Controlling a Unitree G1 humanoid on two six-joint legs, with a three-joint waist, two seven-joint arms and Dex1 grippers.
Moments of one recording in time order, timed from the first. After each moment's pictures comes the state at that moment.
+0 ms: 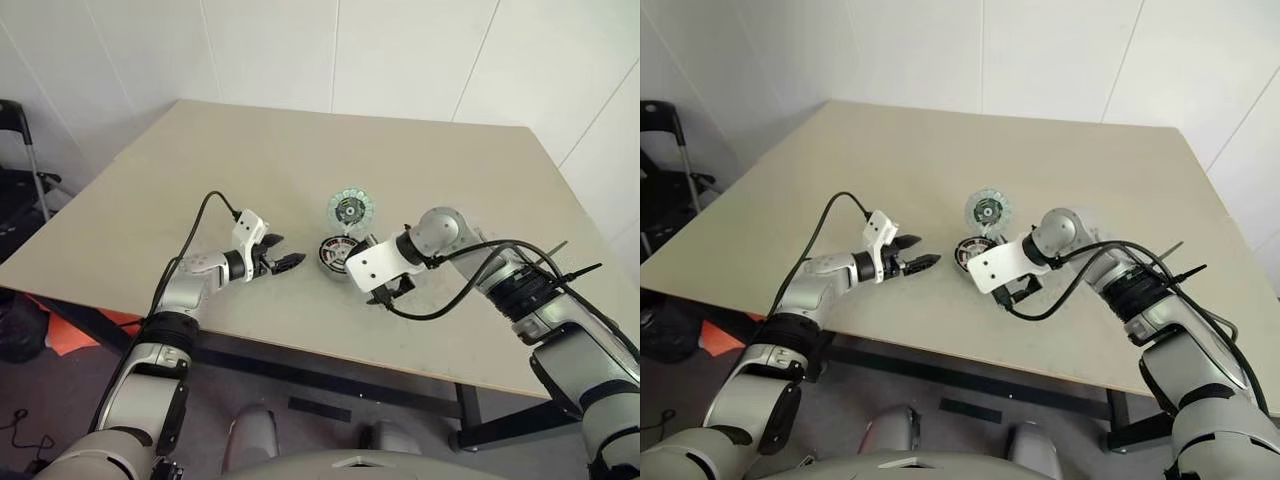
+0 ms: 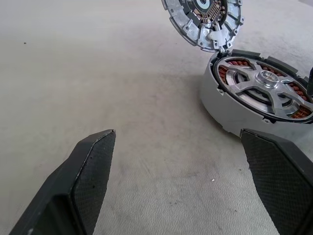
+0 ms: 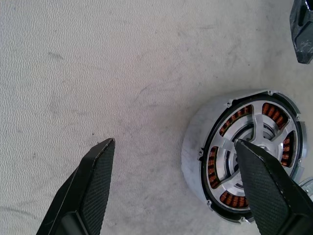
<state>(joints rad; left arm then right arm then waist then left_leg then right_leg) -0.54 0.29 -0.05 0.54 -0.21 0.24 -0.87 -0.81 -0.65 0.61 0.32 -0.23 -0.22 1.34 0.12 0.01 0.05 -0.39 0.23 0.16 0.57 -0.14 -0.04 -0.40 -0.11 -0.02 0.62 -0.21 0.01</state>
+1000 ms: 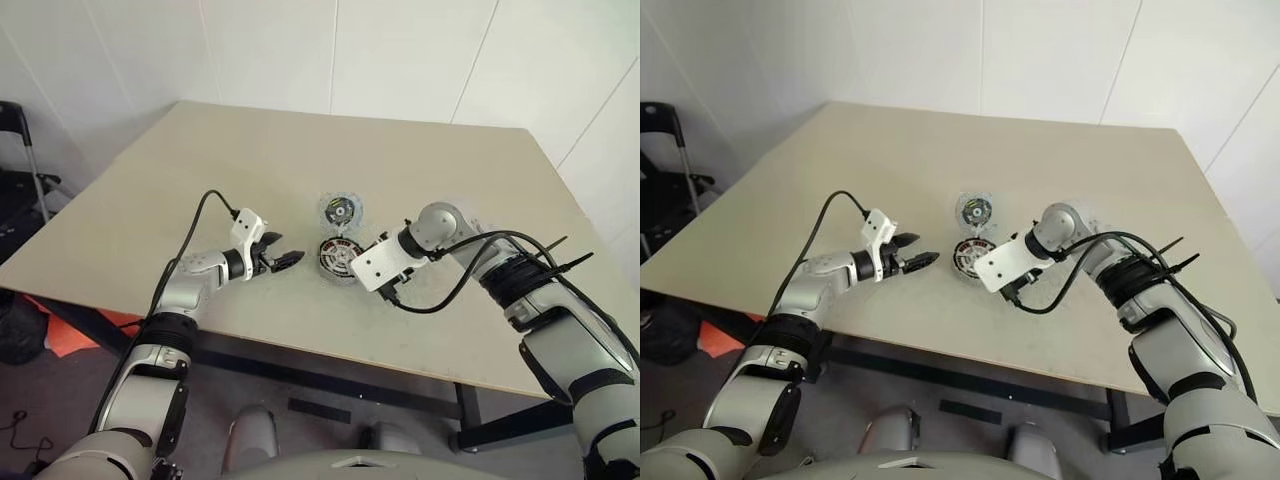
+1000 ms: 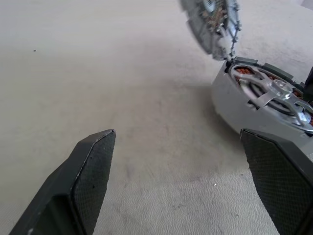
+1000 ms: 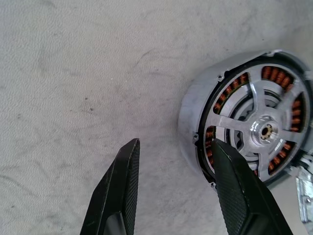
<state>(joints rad) -0.54 0.29 -0.04 0.53 -0.21 0.25 -0.86 -0.86 -0.61 0.60 0.51 -0.32 -0.37 1.35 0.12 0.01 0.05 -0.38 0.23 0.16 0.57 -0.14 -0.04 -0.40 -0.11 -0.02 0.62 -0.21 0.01</state>
